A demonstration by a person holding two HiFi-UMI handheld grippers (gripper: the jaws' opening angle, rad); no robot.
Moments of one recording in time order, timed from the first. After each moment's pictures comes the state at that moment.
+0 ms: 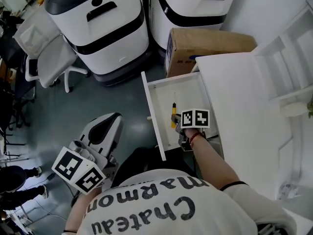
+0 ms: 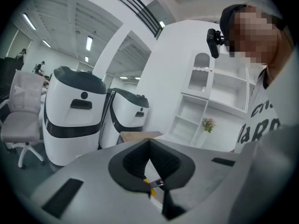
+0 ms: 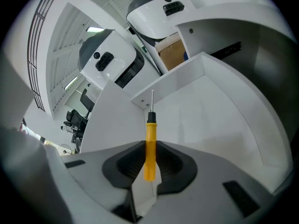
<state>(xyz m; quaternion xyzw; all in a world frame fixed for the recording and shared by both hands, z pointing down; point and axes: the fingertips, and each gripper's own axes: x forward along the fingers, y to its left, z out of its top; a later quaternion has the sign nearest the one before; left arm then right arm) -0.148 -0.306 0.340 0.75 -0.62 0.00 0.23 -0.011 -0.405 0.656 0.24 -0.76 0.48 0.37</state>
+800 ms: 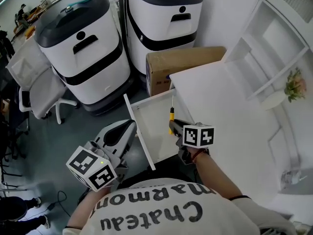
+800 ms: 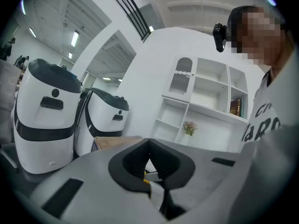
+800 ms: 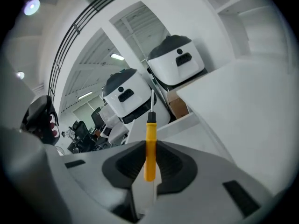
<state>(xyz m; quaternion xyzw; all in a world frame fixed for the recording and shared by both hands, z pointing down) -0.070 -0.335 0.317 0.82 -0.54 -0.03 0.20 0.036 -0.425 0.517 0.28 -0.85 0.38 0.22</state>
